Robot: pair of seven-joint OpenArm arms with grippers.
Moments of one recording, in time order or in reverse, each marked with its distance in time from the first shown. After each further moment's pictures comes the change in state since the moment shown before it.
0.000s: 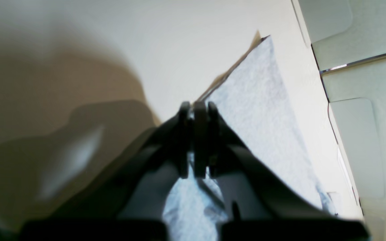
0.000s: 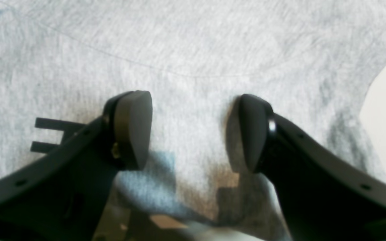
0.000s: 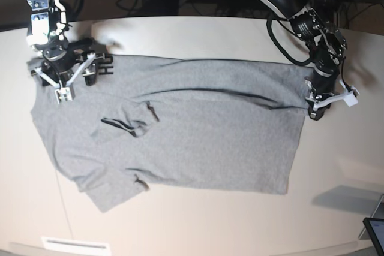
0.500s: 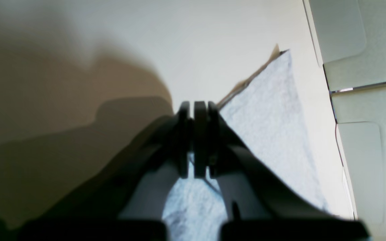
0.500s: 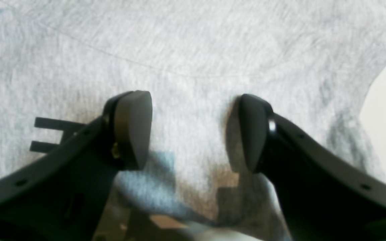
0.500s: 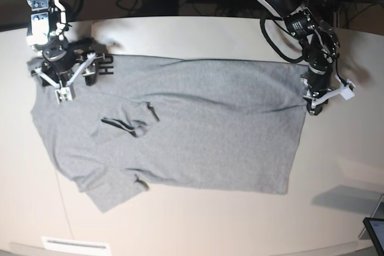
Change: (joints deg) left arm 0.3 1.5 0.0 -2.5 0.0 3.1 -6.0; right arm 0.0 0.2 -0.1 0.0 0.0 0.0 0.0
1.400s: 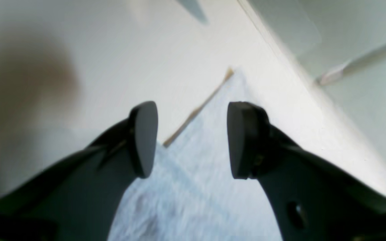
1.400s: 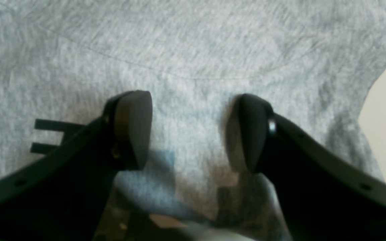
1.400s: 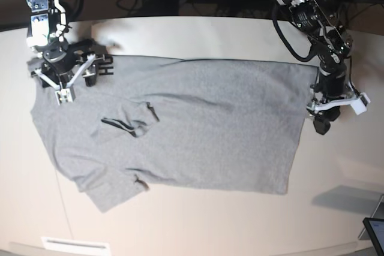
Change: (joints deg) left arm 7.1 -3.4 11.0 18.8 6.3 0.2 0.1; right arm 0.6 -0.1 0.0 -0.1 0.0 0.0 -0.6
